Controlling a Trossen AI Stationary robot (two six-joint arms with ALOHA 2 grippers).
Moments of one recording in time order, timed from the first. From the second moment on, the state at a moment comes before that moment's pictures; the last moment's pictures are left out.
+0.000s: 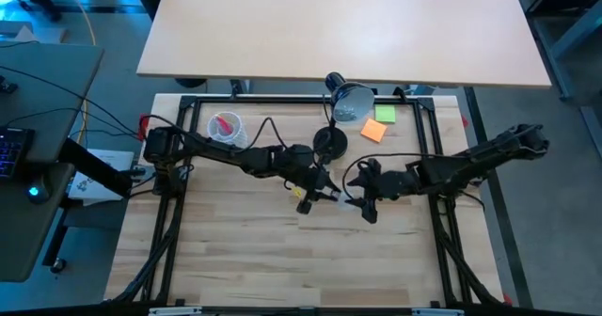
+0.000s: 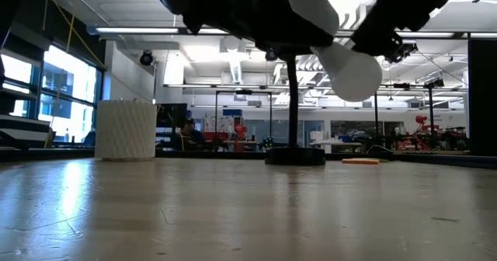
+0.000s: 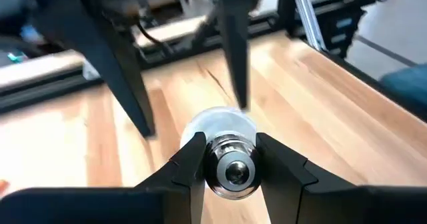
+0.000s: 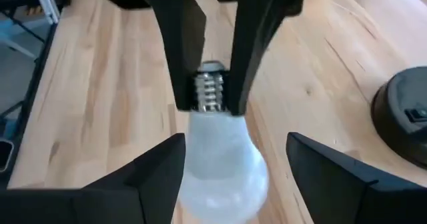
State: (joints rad) left arm 0.00 1.87 1.24 0.21 0.32 0.26; right arm 0.29 1.15 0.74 -0.29 0.27 0.40
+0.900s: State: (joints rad) left arm 0.17 1.58 0.69 1.25 0.42 -0.33; right arm 0.74 1.29 0.74 -0.13 1.01 0.13
